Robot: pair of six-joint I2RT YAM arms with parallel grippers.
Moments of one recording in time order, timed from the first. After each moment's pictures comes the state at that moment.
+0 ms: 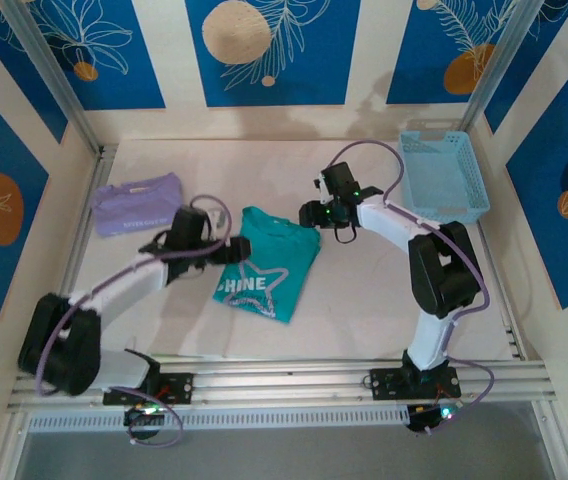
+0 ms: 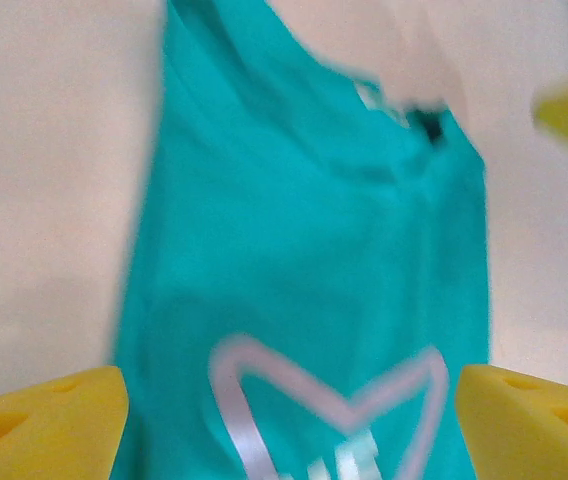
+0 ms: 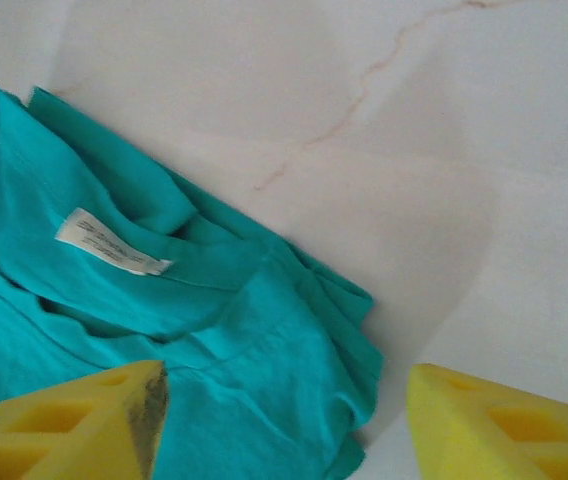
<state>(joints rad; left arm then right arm) -0.35 1.46 0.88 -0.22 0.31 -0.44 0.41 1.83 1.29 -0.48 -0.15 0.35</state>
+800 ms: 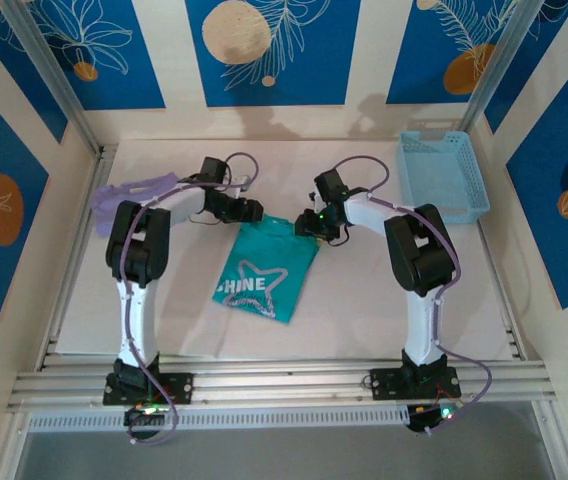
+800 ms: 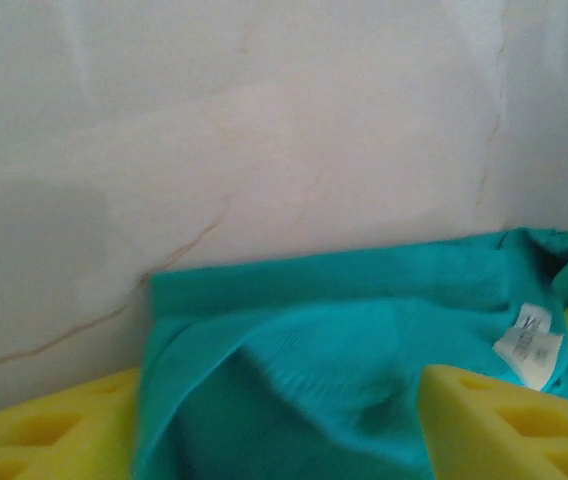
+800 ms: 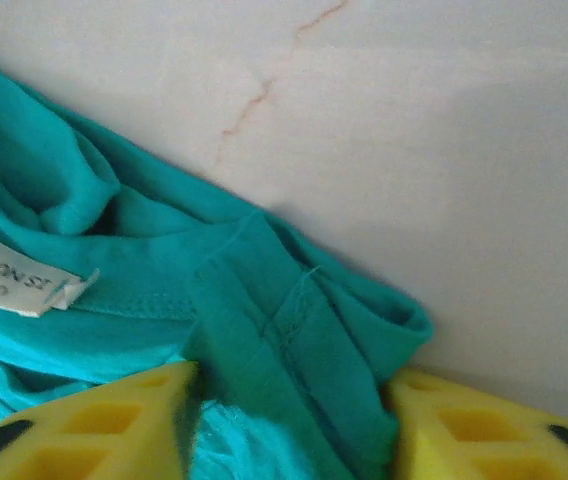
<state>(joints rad) -0.30 2.19 1.57 -0.48 0.57 -0.15 0.41 2.04 1.37 -0.51 -0.32 0.47</state>
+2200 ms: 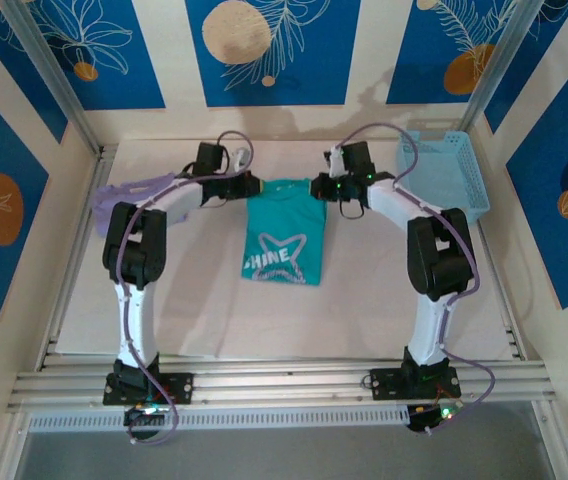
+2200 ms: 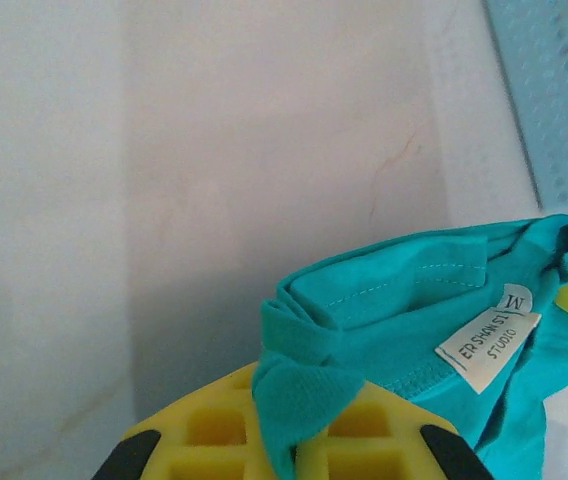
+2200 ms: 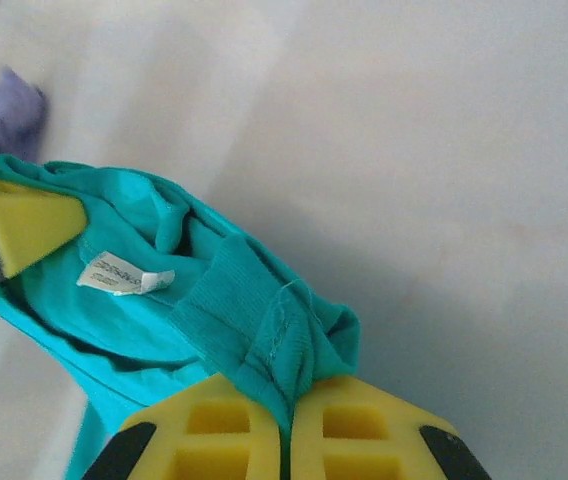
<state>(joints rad) -0.28 2.15 1.64 -0.20 0.61 -0.37 0.28 1.94 1.47 -0.31 -0.41 0.34</state>
